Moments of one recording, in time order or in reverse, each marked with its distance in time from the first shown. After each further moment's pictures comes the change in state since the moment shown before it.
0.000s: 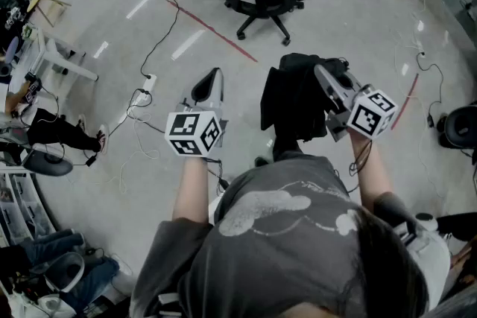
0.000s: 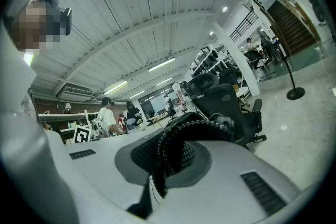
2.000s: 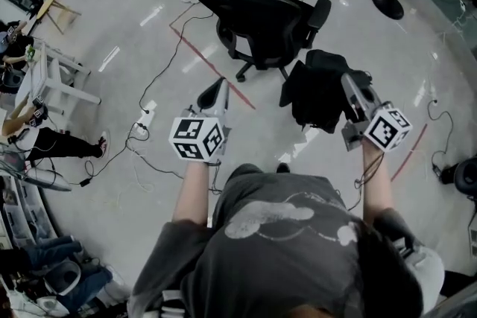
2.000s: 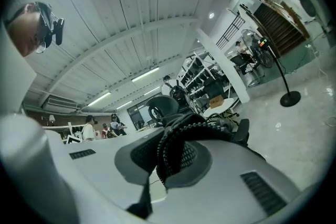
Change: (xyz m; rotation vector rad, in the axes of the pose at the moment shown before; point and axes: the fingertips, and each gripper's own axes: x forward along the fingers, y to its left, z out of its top) left arm 0.314 0.038 0.053 -0.008 0.037 0.050; right arm 0.091 -0.319 0.158 0.065 -0.104 -0.065
